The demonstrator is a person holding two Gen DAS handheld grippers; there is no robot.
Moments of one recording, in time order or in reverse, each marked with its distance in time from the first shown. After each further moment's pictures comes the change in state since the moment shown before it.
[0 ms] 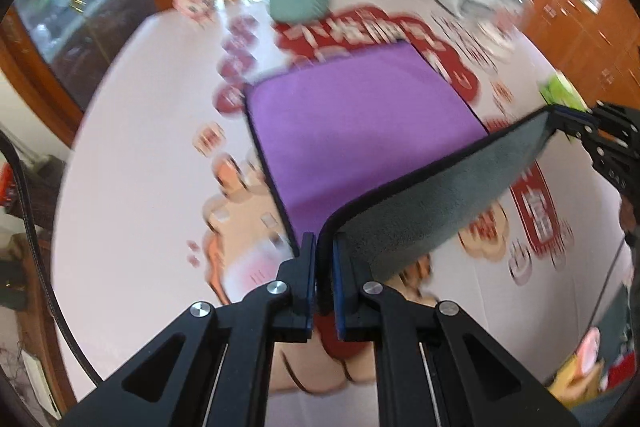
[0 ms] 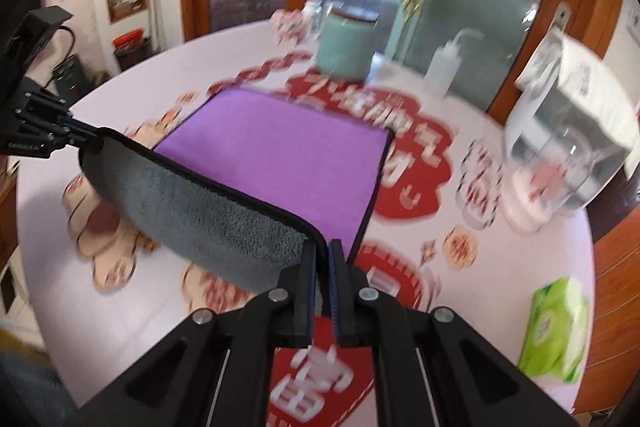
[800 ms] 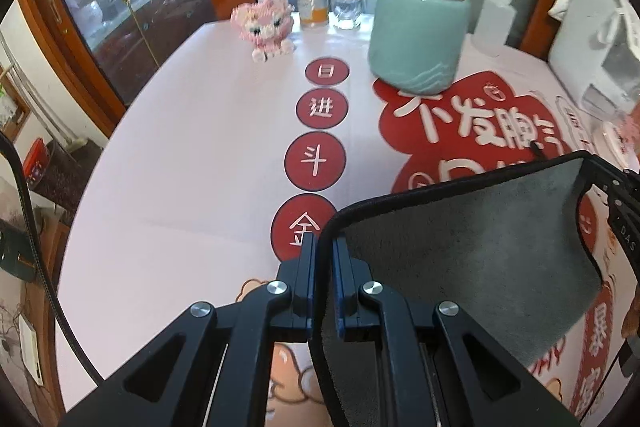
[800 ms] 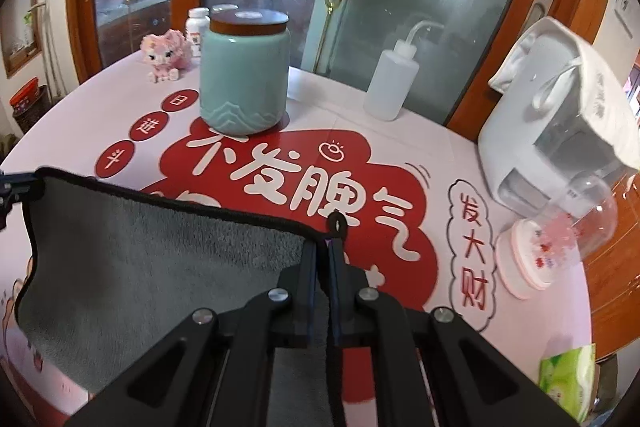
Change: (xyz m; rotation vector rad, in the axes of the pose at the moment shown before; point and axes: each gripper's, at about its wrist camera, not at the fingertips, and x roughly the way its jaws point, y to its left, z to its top) left arm 0.123 0.070 0.131 -0.200 -0.038 0.182; right arm 0.167 -0.034 0.114 0.212 0.068 -0.219
